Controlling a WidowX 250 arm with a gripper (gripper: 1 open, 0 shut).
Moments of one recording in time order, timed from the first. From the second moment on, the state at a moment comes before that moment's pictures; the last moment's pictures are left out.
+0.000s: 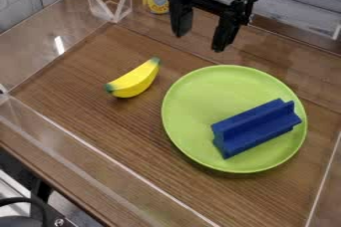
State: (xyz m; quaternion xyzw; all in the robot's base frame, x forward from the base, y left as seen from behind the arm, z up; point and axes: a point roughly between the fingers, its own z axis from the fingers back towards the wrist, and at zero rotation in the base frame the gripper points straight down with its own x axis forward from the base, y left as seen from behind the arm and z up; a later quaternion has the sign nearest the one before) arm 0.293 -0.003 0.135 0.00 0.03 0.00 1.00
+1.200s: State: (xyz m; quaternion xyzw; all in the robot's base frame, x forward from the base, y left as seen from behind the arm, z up) arm 0.269 0.055 0.086 0.00 0.03 -0.05 1.00
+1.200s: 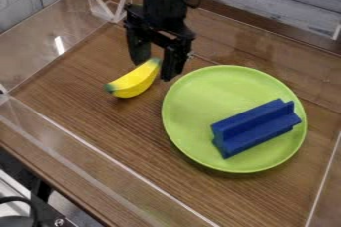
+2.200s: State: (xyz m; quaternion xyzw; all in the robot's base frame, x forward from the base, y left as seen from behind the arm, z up) arm 0.261 0.068 0.069 0.00 0.01 -0.11 0.99
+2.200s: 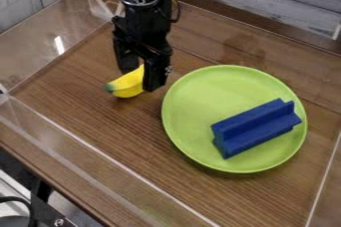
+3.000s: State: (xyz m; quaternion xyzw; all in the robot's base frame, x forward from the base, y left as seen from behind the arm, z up) arm 0.263 0.072 0.050 -0.01 0.00 -0.14 0.99
